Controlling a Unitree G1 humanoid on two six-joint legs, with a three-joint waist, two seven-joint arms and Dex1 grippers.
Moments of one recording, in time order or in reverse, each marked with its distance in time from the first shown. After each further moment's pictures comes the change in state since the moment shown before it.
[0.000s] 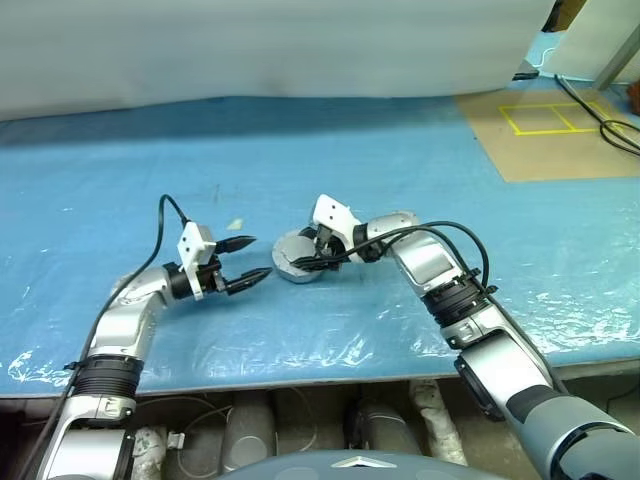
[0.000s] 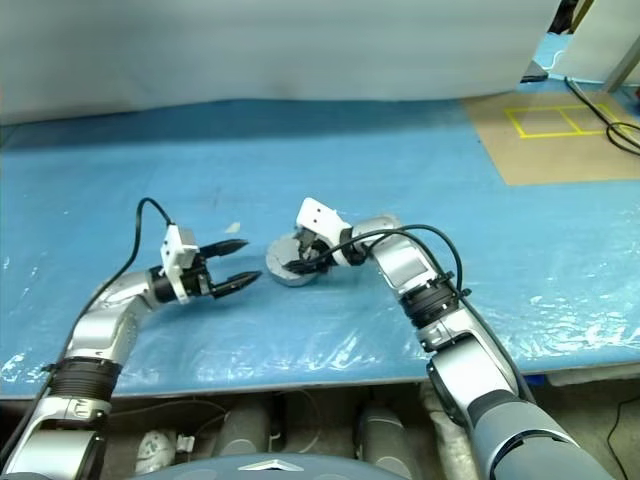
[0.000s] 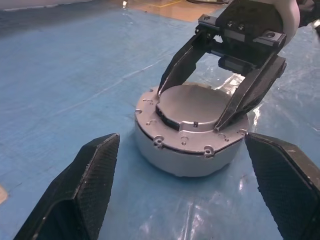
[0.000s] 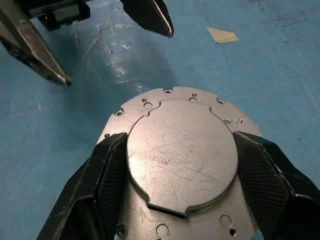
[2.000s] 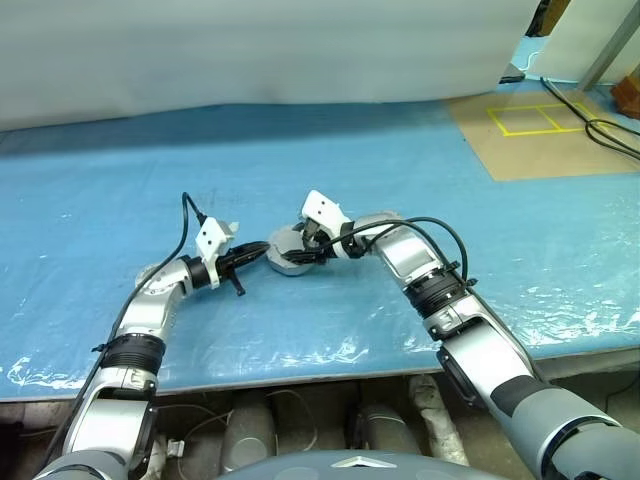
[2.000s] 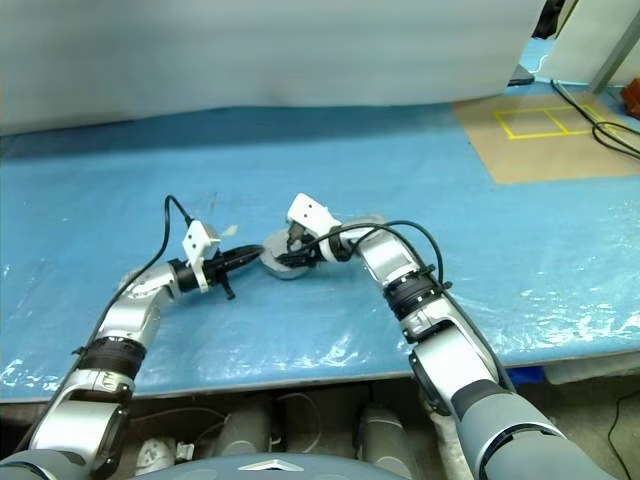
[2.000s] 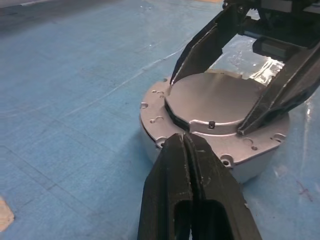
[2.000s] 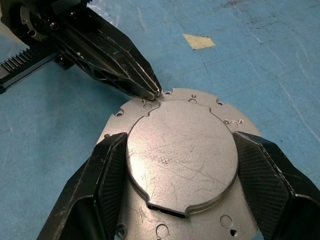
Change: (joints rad) left arm -0.137 -0.043 -0.021 0.280 0.141 -0.182 0.105; right arm -0.061 0.080 -0.010 0.182 -0.002 -0.051 -0.105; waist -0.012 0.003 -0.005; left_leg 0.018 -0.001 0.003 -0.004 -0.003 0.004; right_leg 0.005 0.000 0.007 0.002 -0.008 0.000
